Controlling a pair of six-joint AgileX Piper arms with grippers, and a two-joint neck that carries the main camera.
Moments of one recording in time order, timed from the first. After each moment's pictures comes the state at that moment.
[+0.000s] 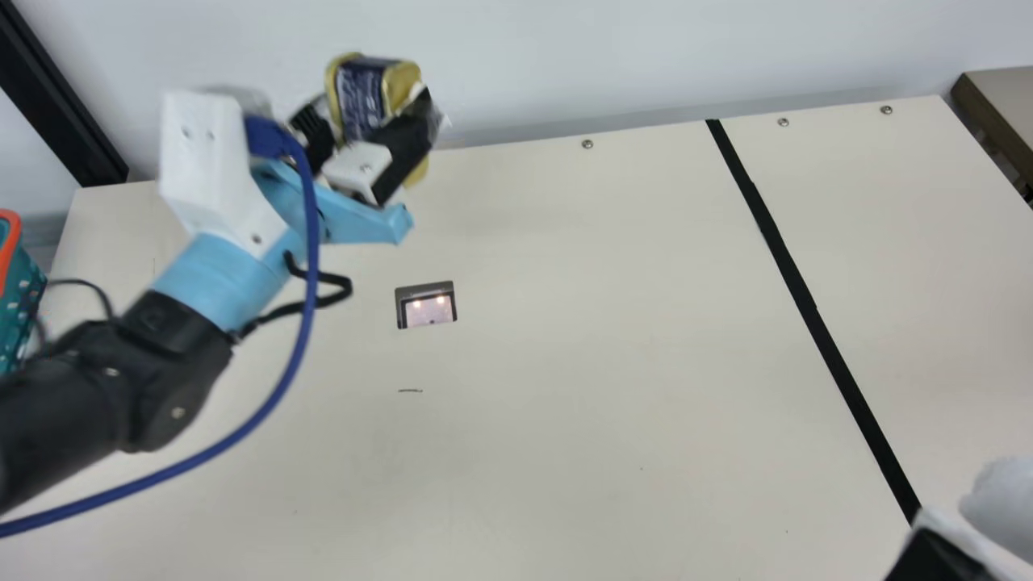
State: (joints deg) left arm -28.5 100.4 -56.2 8.0 -36.5 -17.9; right arm 13.1 18.7 -62.7 15.4 69.9 28.8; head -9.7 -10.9
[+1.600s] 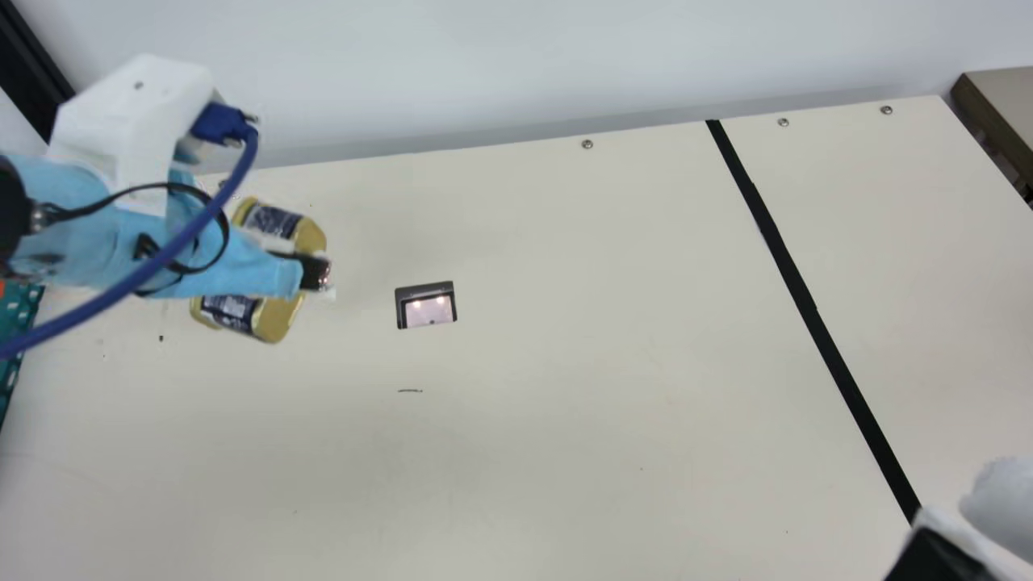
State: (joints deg) left arm -22.3 94.5 -76.7 -11.5 50.1 13.0; right arm 13.1 18.7 -62.7 15.4 69.9 28.8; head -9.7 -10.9
